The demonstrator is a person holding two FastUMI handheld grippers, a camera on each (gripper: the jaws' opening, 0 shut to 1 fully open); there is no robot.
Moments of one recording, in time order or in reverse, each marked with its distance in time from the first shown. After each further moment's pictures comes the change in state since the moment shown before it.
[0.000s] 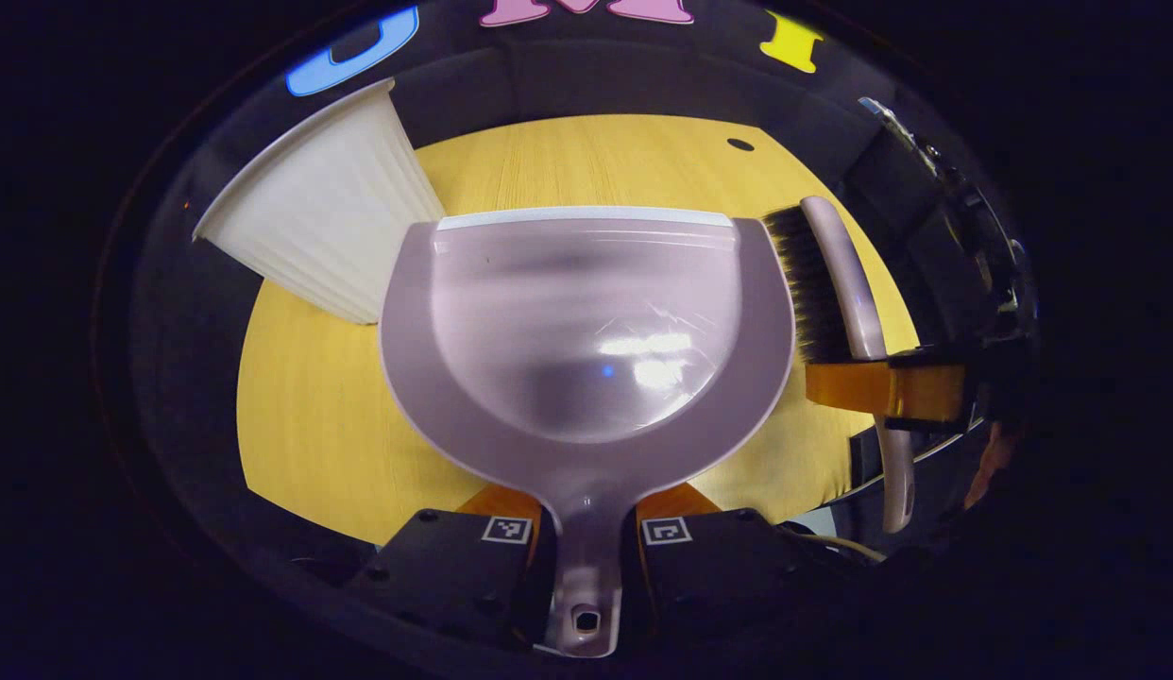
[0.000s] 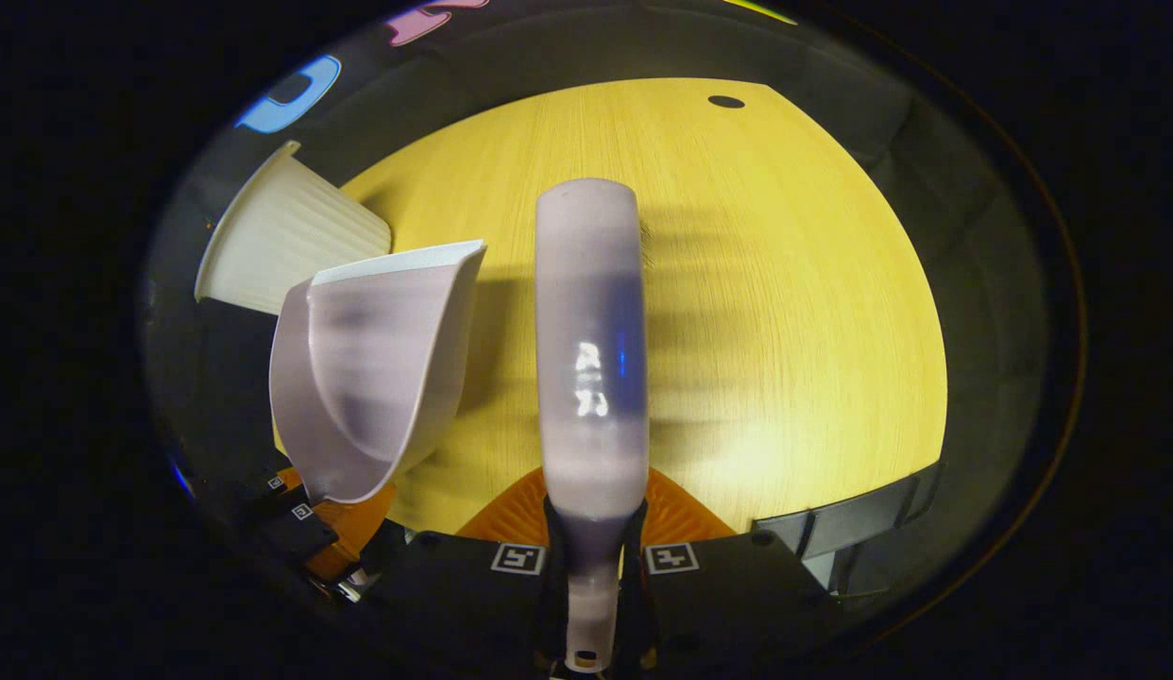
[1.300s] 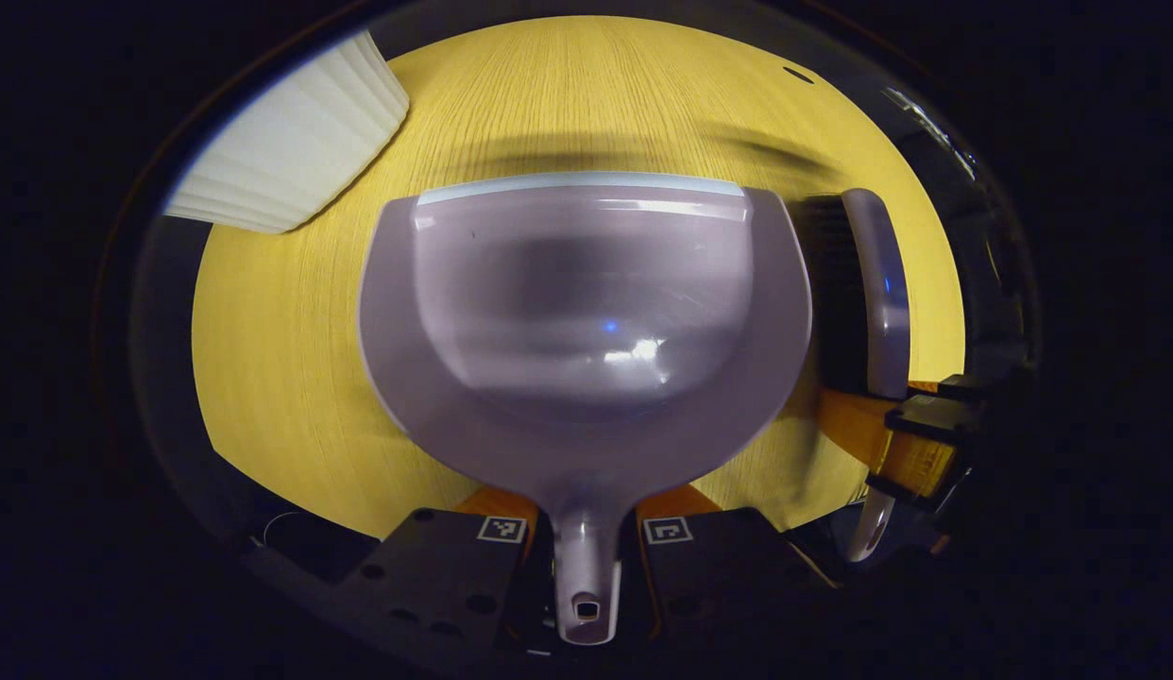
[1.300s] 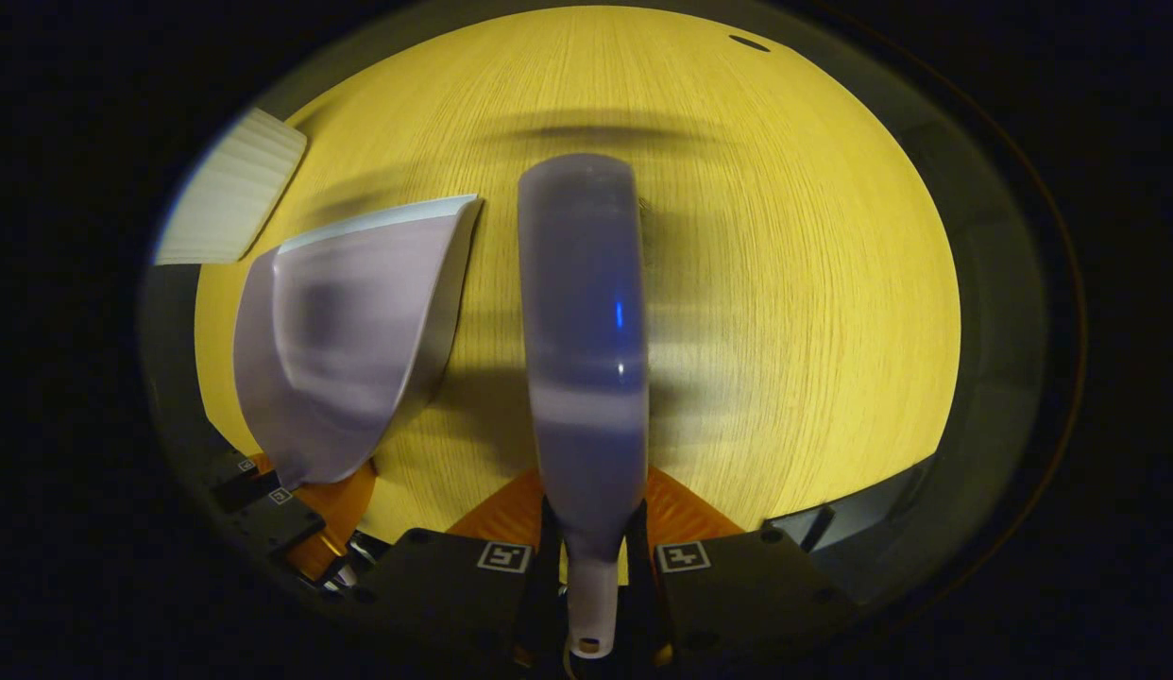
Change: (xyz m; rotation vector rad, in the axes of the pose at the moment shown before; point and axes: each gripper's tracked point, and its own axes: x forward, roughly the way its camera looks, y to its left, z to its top) left arm 0.014 0.003 -0.015 -0.084 0.309 -0.051; right arm -0.001 0.004 0.007 -0.048 0.234 -0.180
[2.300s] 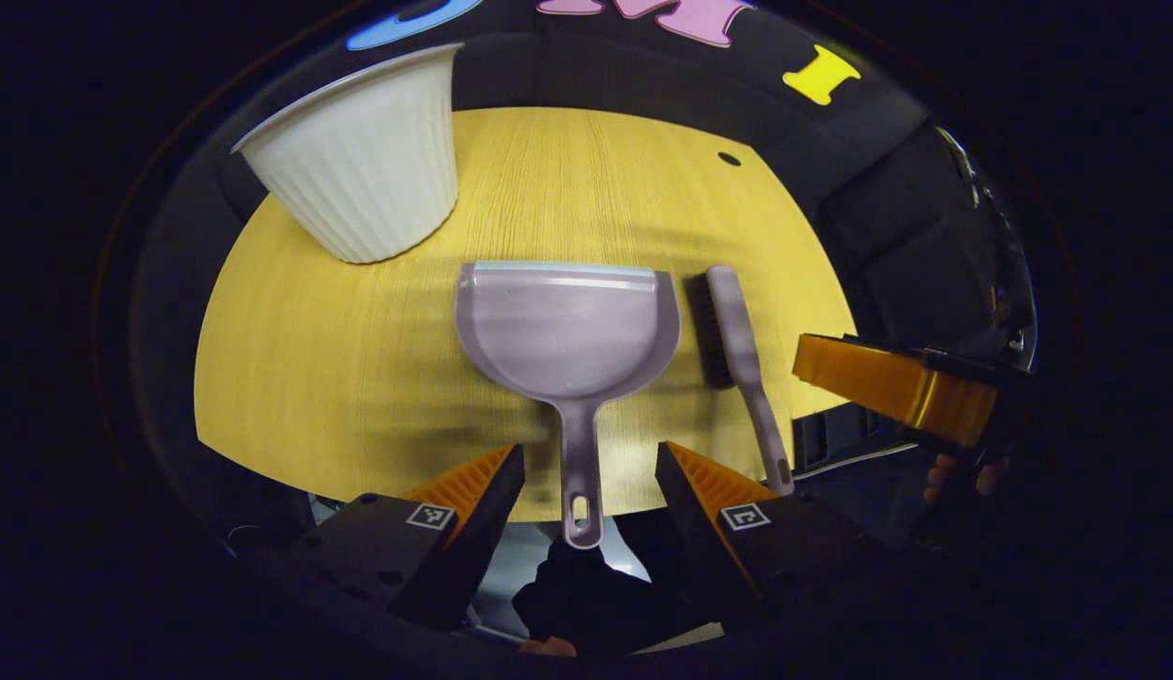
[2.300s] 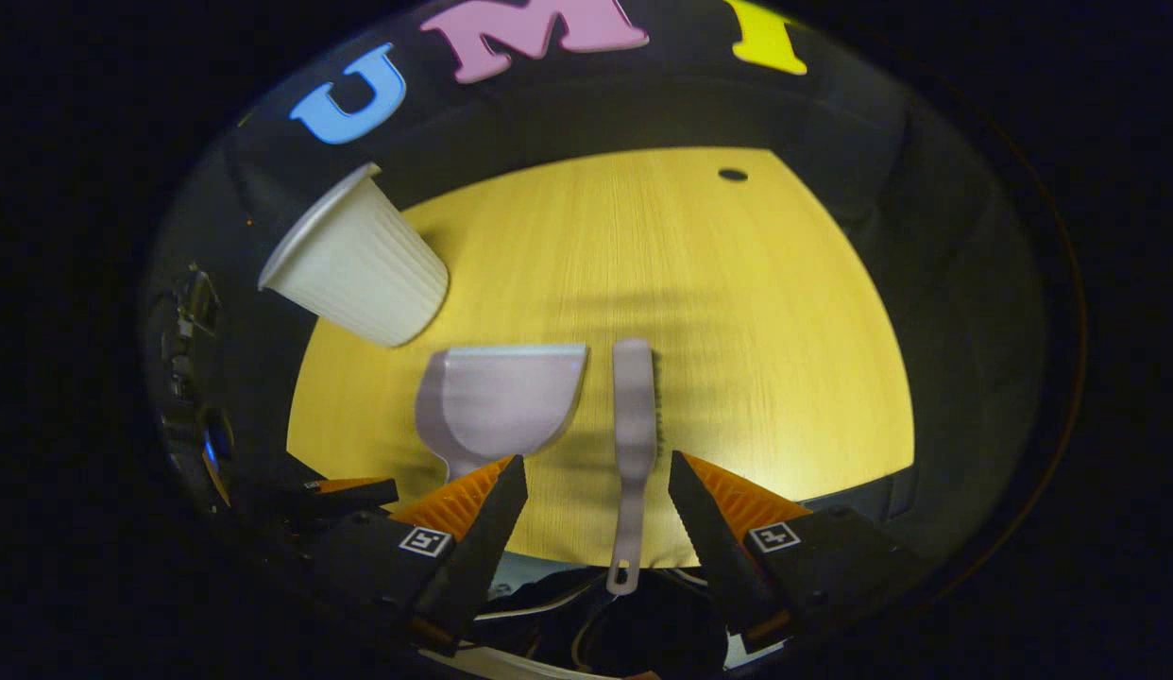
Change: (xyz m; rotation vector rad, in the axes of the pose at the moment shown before) left arm -0.124 0.002 -0.038 -0.018 -0.409 -0.185; right arm -0.194 0.015 0.003 -0.015 -0.606 0.201
